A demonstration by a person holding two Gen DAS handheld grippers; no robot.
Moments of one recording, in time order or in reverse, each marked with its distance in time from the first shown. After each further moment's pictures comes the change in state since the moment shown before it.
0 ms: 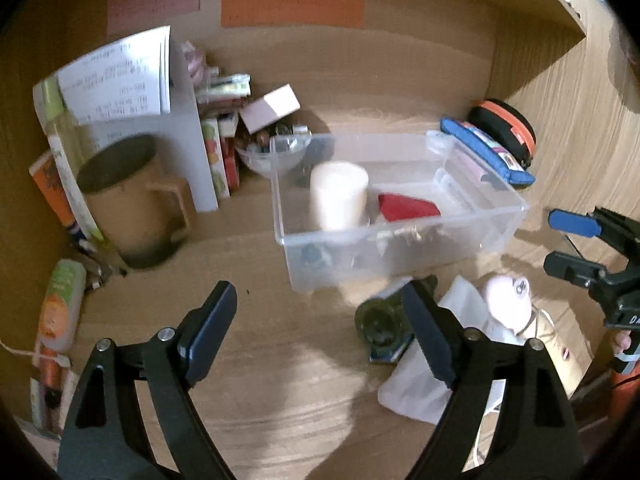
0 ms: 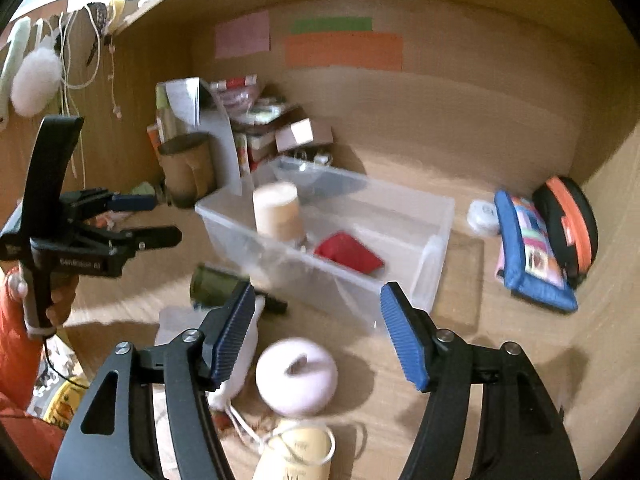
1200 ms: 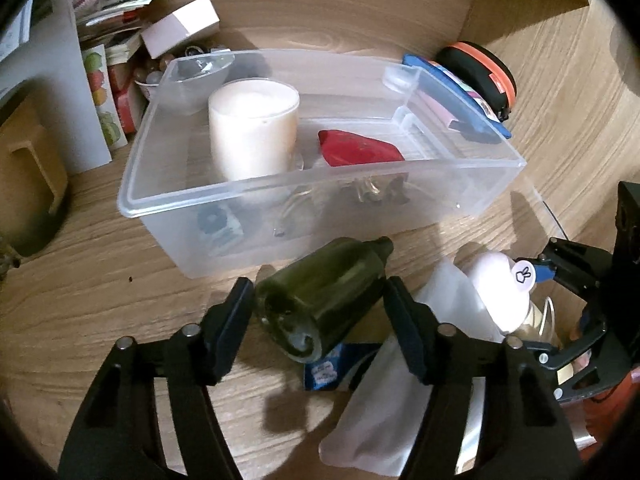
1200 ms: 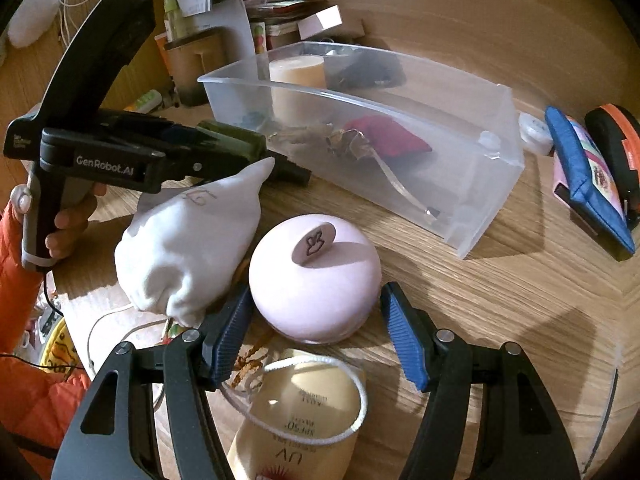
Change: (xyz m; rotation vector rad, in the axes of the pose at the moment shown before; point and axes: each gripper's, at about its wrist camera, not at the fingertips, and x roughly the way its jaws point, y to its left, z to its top) left arm 0.077 -0.028 0.002 0.017 0.205 -0.208; right arm 0.054 0.005 -0.051 -0.041 0.232 0.104
